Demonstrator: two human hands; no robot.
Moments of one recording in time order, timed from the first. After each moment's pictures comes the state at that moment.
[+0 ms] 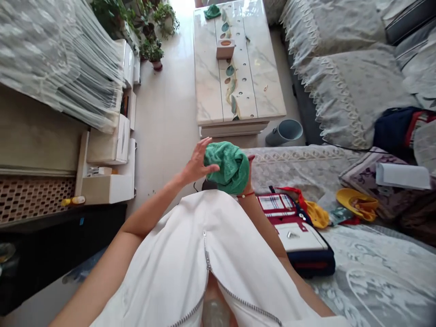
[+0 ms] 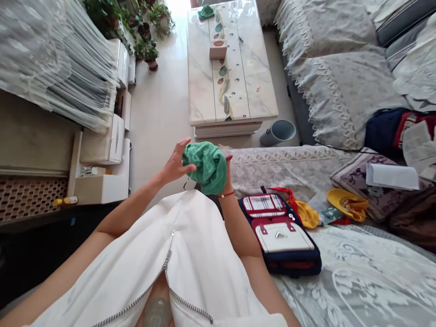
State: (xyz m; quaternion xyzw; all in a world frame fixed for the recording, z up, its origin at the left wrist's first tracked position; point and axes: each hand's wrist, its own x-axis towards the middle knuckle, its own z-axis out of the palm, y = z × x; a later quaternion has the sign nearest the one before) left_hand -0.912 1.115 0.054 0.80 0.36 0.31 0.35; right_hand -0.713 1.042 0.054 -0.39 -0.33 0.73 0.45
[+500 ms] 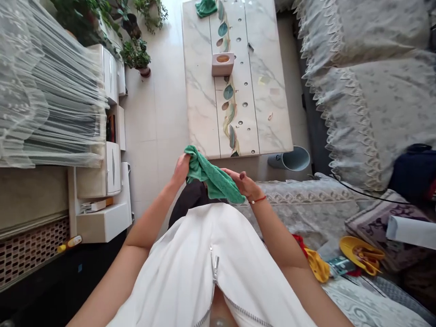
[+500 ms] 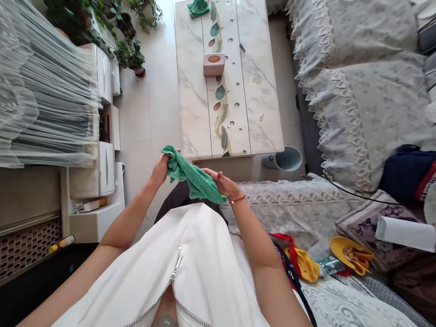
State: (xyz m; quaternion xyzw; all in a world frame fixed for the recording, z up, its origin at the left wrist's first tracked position) left_hand -0.816 1.497 0.097 0.49 0.51 0.35 0.62; right_hand -0.569 1.406 0.083 -0.38 -0.33 0.81 0.31
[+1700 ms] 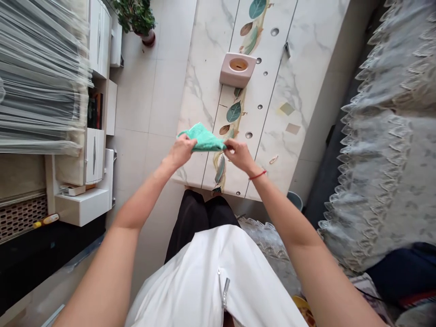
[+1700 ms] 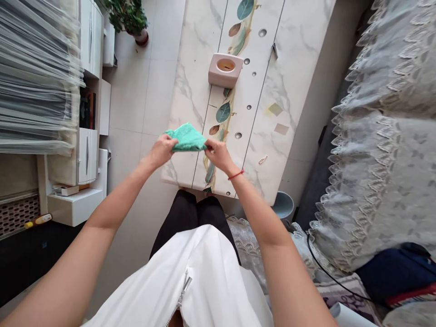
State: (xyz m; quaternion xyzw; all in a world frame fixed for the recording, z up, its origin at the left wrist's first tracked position) left_hand -0.650 1.824 0.030 0.78 0.57 -0.04 0.24; right_hand -0.383 1.824 0.004 -0.54 -0.65 0.47 0.26
